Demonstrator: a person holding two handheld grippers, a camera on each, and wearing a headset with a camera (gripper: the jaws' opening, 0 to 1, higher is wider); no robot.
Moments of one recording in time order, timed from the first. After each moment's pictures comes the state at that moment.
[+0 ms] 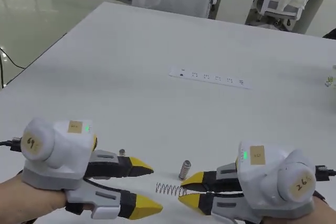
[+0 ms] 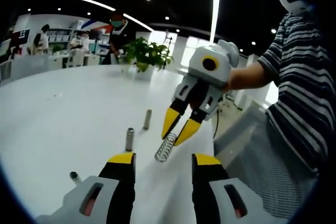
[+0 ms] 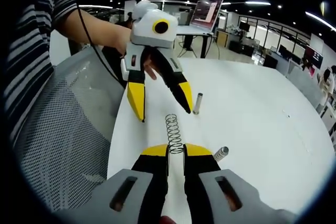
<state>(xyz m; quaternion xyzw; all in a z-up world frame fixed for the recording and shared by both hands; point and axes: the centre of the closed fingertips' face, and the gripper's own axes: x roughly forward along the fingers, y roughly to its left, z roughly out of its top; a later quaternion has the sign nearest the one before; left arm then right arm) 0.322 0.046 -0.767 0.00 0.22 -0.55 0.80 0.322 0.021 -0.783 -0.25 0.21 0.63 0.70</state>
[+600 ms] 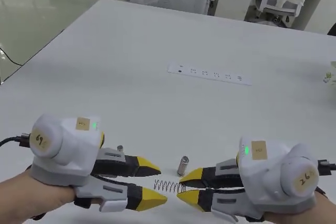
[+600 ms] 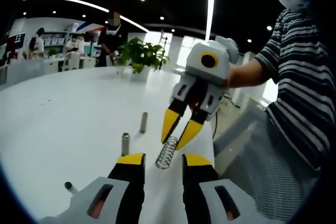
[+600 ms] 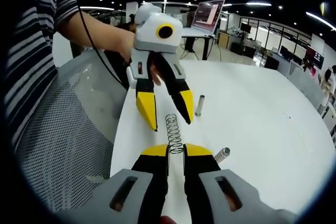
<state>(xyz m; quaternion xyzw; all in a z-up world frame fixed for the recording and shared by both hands) 0.324 0.034 -0.768 0.01 0.20 -0.57 0.80 0.318 0.020 -0.778 -0.24 0.21 0.64 0.70</state>
